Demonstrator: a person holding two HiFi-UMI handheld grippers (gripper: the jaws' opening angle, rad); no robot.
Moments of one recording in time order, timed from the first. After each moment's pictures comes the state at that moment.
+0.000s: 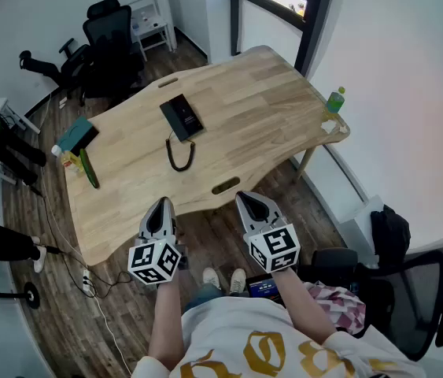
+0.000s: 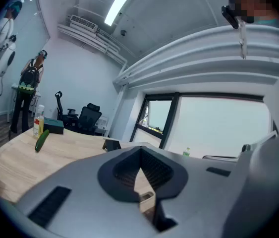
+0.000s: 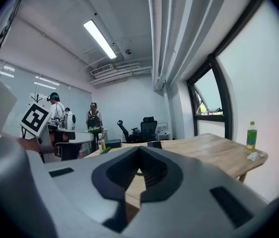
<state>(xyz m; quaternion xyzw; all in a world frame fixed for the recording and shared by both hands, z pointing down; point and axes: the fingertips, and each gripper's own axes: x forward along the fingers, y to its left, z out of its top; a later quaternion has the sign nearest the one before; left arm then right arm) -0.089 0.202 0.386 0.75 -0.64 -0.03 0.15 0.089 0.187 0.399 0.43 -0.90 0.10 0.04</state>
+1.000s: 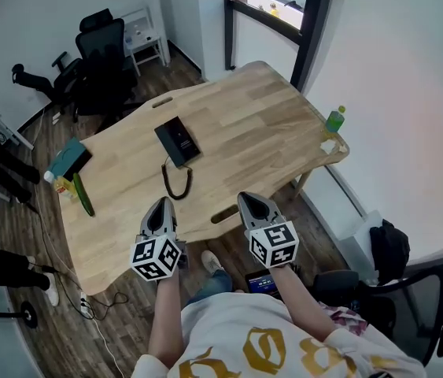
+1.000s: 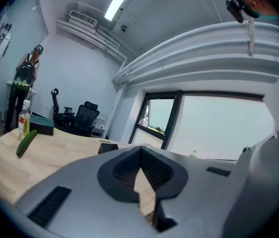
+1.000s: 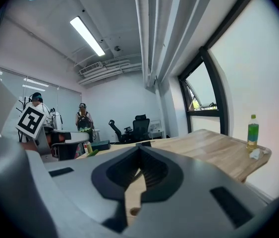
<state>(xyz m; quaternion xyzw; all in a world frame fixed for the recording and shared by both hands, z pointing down) -0.092 0.100 0.393 0.76 -0.63 -0.03 0.16 0.098 0.088 0.415 0.46 -0.88 0.13 0.04</state>
